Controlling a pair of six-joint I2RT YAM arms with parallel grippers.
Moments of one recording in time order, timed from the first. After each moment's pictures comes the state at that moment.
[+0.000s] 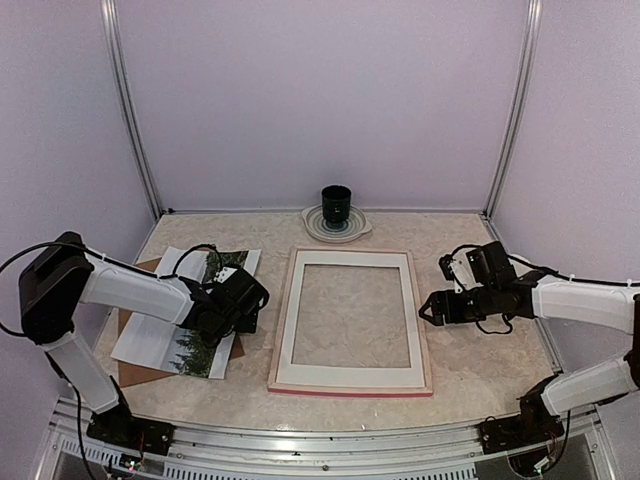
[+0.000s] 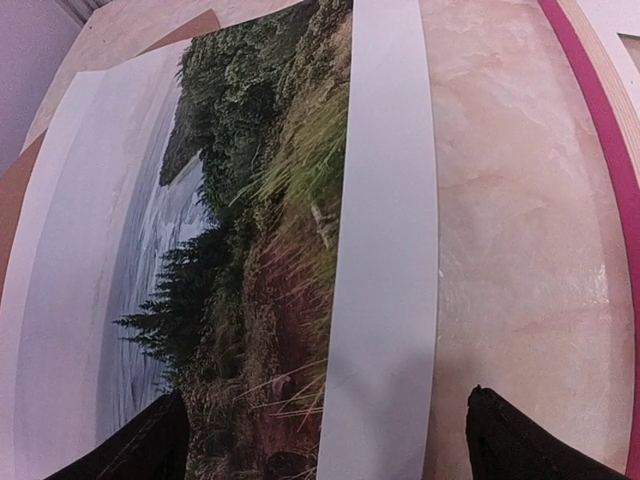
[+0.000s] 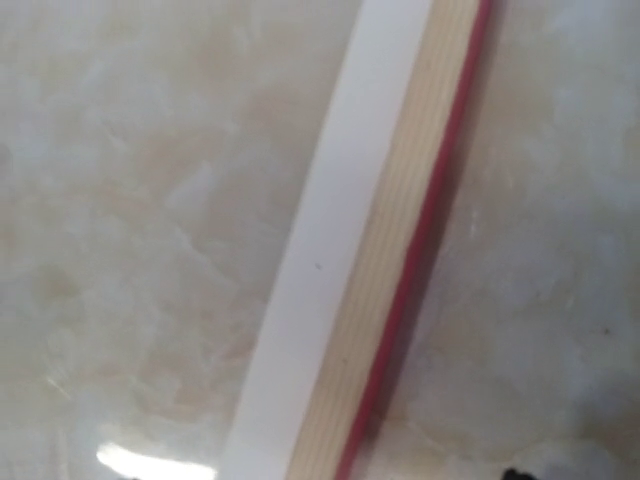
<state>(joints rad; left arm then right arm) -0.83 1.68 0.81 -0.23 -0.72 -0.58 0.44 1.25 0.62 -0.25 -0.19 0.31</state>
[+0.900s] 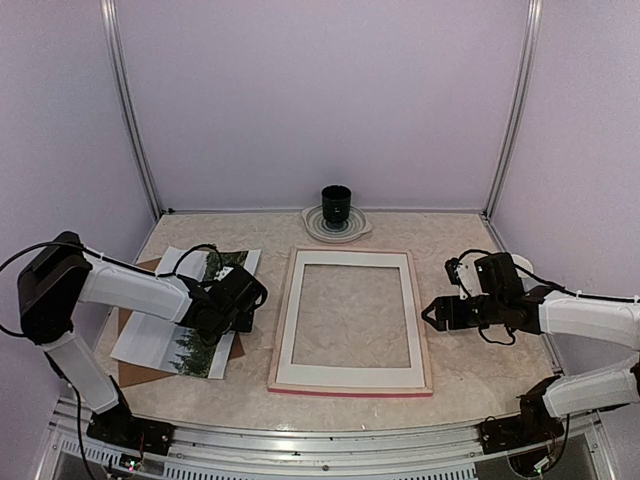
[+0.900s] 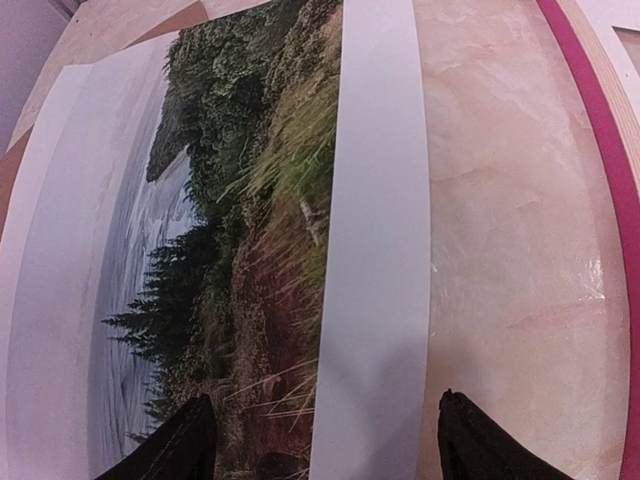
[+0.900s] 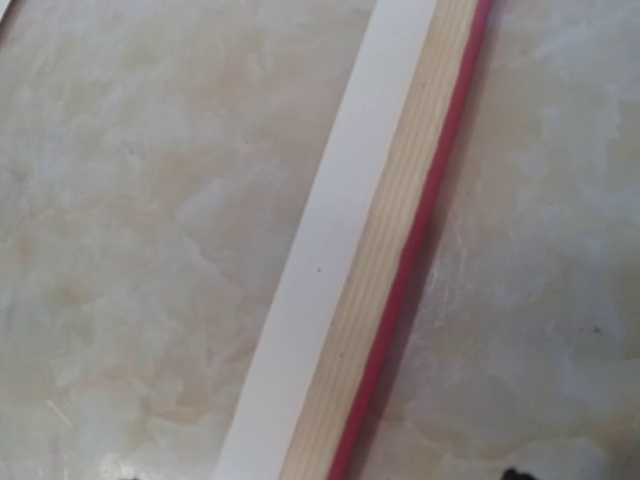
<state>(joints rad) -0.82 1.67 0.81 -0.23 -0.67 -0.56 0.44 1.15 0.50 -0.13 -0.18 0.32</state>
